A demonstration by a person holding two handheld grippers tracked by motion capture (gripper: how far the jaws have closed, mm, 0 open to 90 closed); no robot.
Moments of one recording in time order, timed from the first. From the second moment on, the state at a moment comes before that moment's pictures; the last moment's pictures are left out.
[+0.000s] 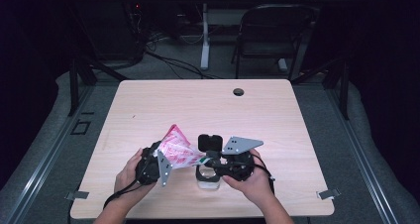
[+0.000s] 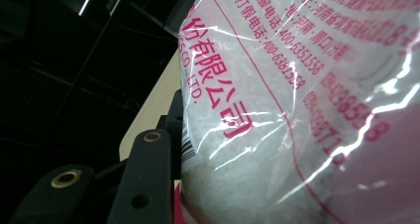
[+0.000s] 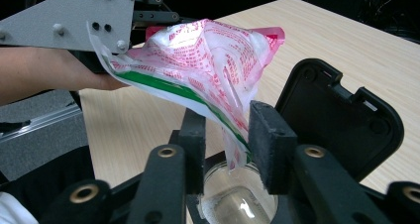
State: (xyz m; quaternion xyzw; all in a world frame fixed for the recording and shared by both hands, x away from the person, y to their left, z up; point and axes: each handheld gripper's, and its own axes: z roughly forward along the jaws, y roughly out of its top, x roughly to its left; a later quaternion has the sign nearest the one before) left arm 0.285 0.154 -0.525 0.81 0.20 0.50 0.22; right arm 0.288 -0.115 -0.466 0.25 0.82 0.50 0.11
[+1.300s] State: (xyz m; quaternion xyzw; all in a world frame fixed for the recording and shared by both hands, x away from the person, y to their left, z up) left arm 0.273 0.140 -0.526 0.80 0.17 0.54 0.21; right arm 0.288 -0.126 -0.473 0.26 0.82 0.50 0.08
